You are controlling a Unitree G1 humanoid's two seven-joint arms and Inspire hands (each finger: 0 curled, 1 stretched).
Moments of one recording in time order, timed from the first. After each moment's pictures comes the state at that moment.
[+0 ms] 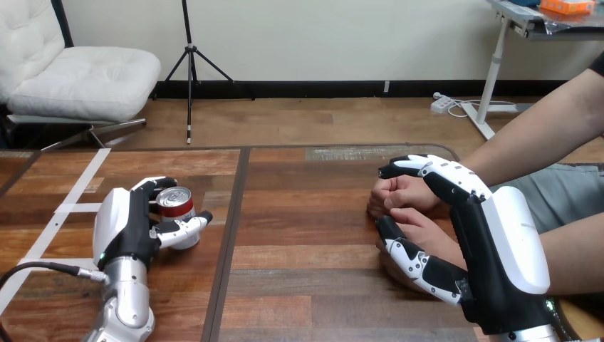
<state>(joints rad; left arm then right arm) -0.51 0.30 -0.09 1.18 0.35 -0.36 0.41 0.33 -0.20 0.05 -0.32 -0.63 -0.42 -0.20</state>
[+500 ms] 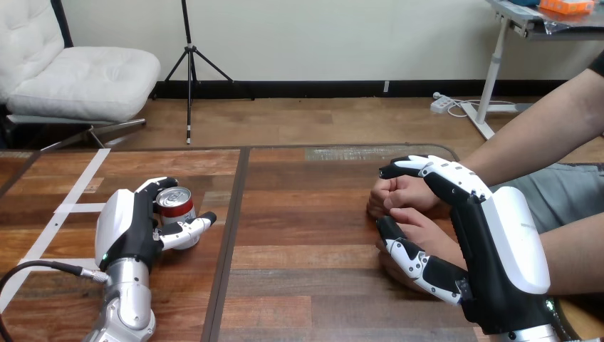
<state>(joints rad) -0.51 0.30 -0.11 1.18 0.37 -0.36 0.42 0.33 -0.20 0.05 -0.32 -0.63 -0.41 -0.20</state>
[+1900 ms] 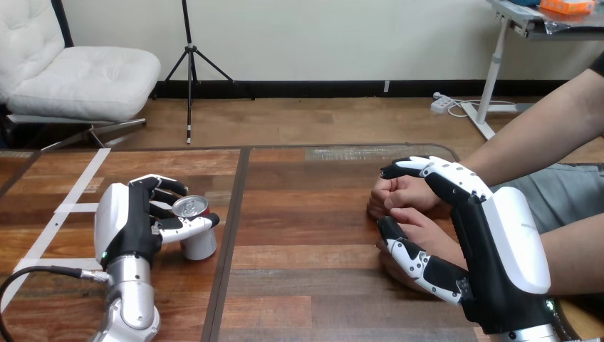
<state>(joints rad) -0.51 0.29 -0.10 1.19 0.32 -0.43 0.48 0.33 -0.20 0.05 -0.32 -0.63 -0.40 -0.20</state>
